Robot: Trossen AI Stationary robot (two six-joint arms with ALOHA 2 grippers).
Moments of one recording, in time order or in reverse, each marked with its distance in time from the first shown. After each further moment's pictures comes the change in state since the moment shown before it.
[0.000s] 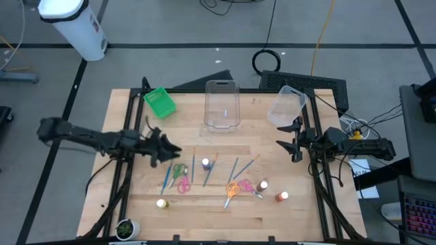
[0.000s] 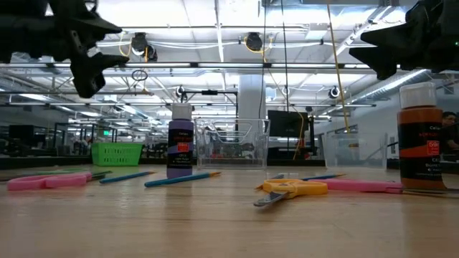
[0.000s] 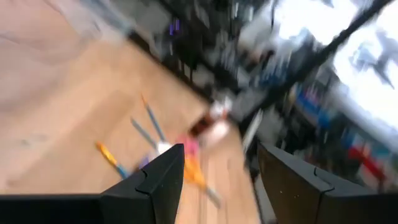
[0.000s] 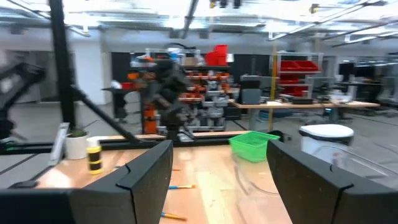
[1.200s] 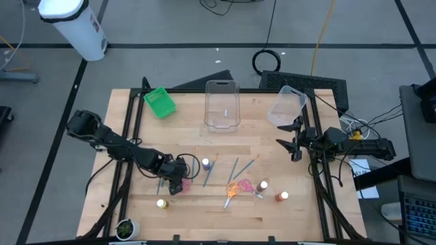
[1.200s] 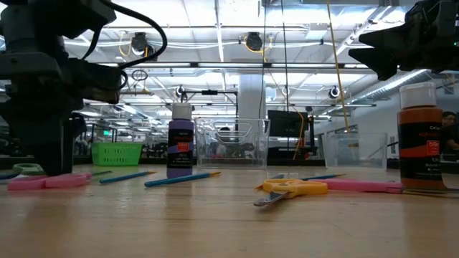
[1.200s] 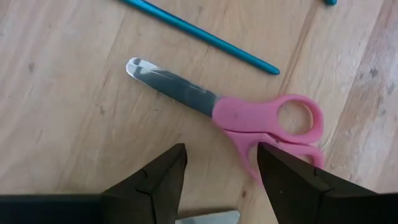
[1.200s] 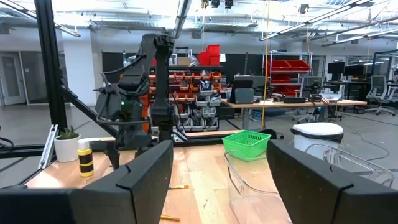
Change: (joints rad) left arm -0.218 0.834 0.425 -0.635 -0.014 -0.084; right arm 0.000 0.000 0.000 0.000 0.022 0.001
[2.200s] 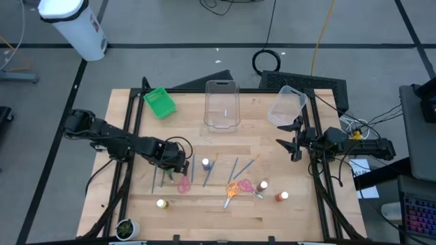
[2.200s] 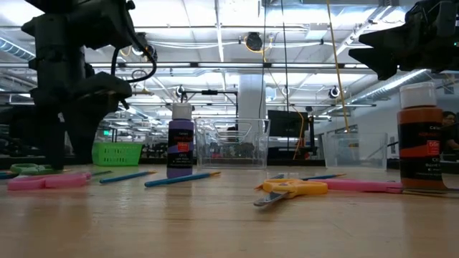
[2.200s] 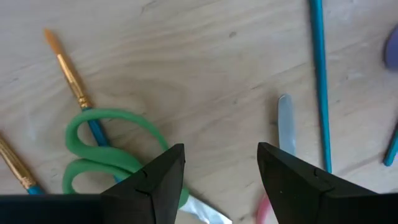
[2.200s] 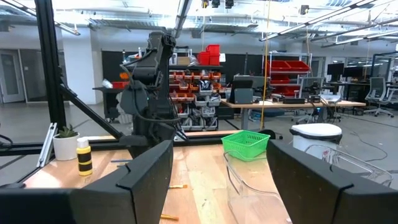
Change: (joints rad) left arm 0.176 -0.082 0.028 -0.256 0.075 -0.667; right arm 0.000 0.000 0.000 -0.002 0.000 -0.011
